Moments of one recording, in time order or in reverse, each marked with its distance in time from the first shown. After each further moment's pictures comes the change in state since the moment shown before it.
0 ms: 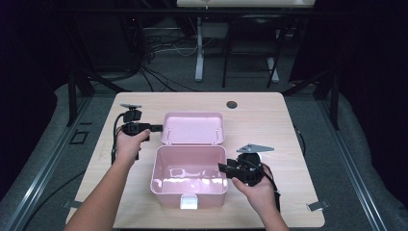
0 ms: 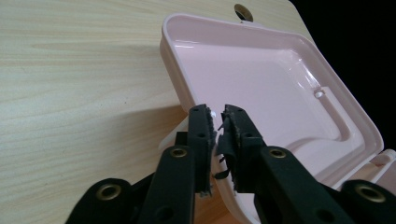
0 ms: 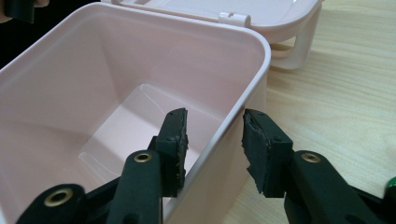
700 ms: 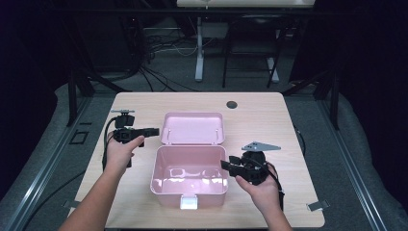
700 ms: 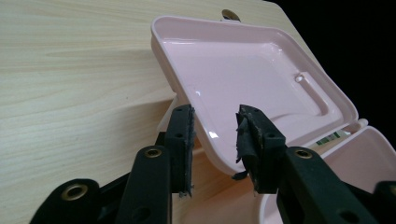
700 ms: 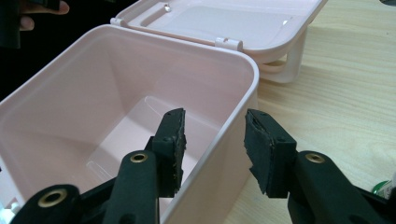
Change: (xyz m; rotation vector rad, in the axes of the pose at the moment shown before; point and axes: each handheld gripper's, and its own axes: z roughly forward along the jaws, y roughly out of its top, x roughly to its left) left arm -0.010 -0.022 -0.035 -0.057 0.008 0.094; right arm -0.002 0.006 -0.015 -0.047 0.009 0.010
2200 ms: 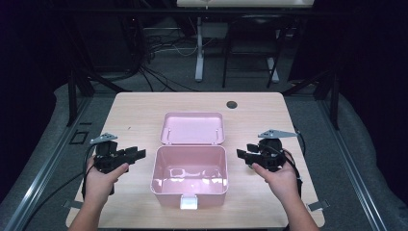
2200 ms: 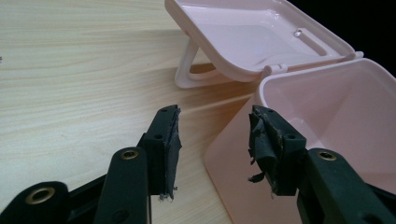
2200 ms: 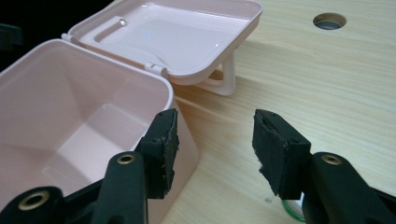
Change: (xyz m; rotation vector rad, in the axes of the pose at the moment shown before) left arm 0.000 -0.065 -0.049 -0.055 0.044 0.108; right arm -0.042 0.026 -0.021 0.013 -0.092 -0.050
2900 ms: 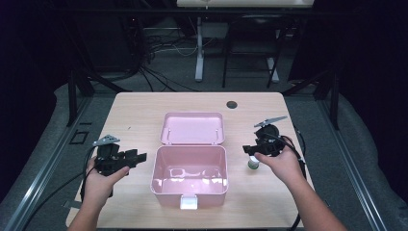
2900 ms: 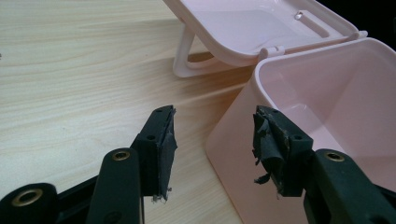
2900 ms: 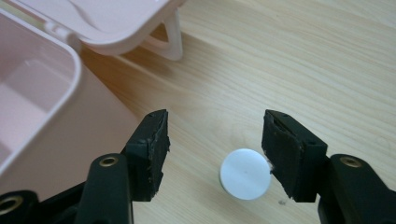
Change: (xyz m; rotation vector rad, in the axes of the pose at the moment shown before) left arm -0.006 -0.003 -0.002 0.035 0.010 0.045; right arm -0.029 0.025 0.023 0.262 -0.128 -0.073
